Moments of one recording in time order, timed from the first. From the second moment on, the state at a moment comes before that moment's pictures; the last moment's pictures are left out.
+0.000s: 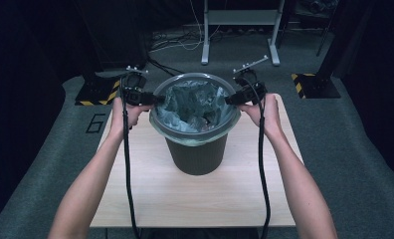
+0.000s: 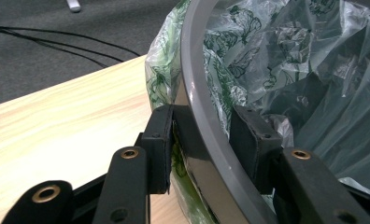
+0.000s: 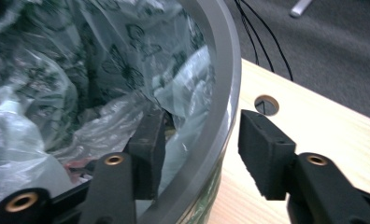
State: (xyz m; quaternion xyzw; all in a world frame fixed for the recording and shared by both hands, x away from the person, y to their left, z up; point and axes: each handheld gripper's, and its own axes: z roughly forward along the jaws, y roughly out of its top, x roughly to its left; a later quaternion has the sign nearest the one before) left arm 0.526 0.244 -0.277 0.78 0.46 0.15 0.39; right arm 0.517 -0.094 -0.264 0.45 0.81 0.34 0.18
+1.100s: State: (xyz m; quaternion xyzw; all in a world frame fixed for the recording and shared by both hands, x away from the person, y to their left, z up) left arm 0.525 0.239 -0.275 0.79 0.46 0.16 0.38; right arm 0.520 -0.078 -0.264 0.46 0.81 0.29 0.22
